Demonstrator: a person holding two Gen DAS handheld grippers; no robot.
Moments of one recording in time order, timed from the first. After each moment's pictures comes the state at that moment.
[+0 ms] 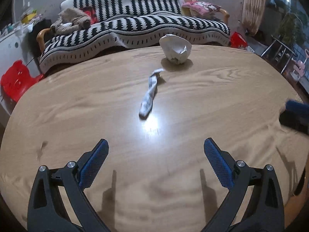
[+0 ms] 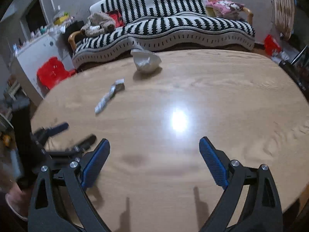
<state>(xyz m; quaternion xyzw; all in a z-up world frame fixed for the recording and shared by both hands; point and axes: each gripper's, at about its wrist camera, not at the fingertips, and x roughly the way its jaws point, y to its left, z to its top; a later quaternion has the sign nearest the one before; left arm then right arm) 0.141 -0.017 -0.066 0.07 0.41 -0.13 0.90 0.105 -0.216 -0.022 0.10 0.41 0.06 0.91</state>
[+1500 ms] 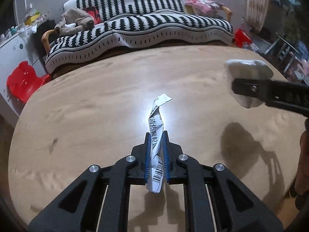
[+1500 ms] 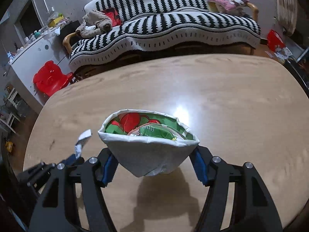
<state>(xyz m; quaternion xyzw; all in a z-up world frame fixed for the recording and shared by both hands) 0.096 -0.035 -0.032 0.08 0.43 -0.10 0.89 0.118 -0.208 -0.008 0.09 0.43 0.05 0.89</state>
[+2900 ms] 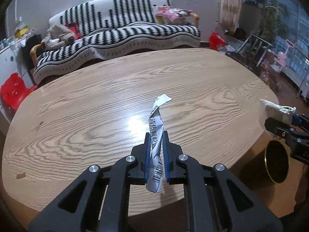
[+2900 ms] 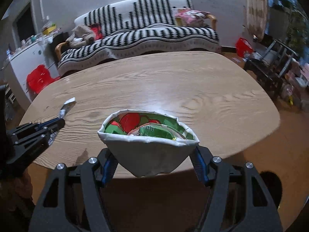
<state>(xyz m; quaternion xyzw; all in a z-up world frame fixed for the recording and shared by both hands) -0.021 -0.118 -0.010 0.08 0.38 -0.18 0.90 -0.105 -0.327 -0.001 0.08 0.38 -0.04 0.92</state>
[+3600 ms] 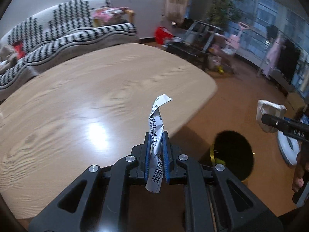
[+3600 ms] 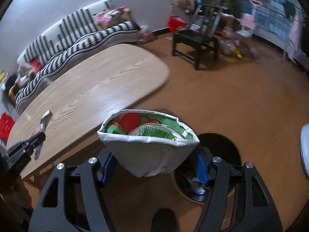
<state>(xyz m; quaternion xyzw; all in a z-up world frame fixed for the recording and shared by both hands) -0.091 -0.316 -0.035 0.10 0.38 -0.36 0.85 -0.268 -0.551 -0.031 0.20 0.38 -0.24 0.87</state>
